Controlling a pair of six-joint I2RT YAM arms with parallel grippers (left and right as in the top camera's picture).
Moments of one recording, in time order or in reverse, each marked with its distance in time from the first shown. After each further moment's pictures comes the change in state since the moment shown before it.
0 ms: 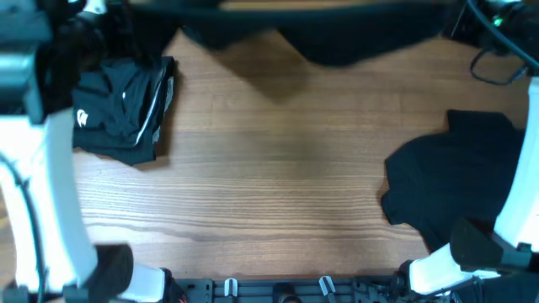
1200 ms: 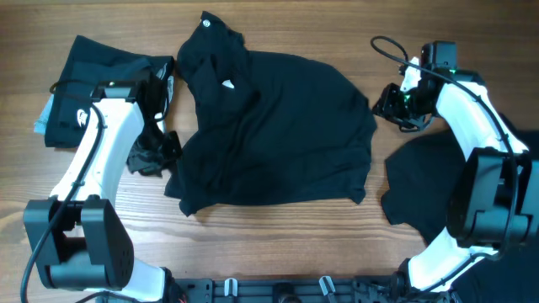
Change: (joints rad) left arm 0.000 0.002 -1.001 0.101 -0.078 -0.198; right arm 0.027 0.129 -0.948 0.649 0.028 0.068
